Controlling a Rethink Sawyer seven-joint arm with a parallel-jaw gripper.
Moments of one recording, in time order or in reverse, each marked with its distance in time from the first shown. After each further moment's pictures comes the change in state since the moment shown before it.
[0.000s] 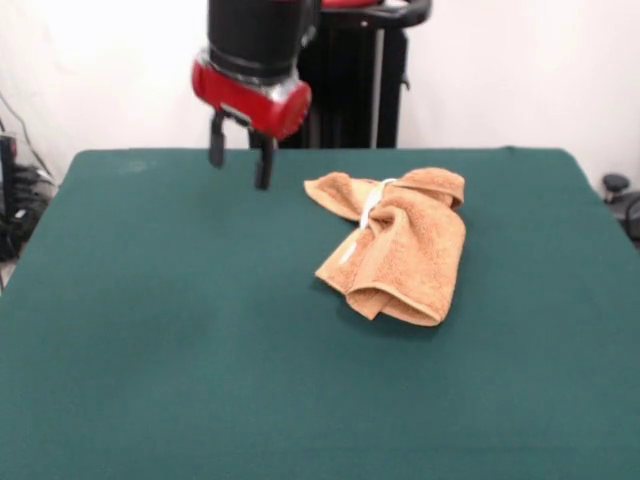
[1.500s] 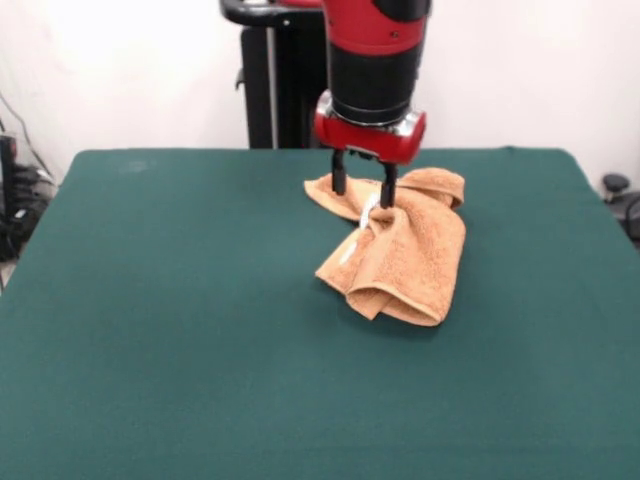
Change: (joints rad) arm 0.018 0.003 0.180 0.066 -0.002 0.053 0.000
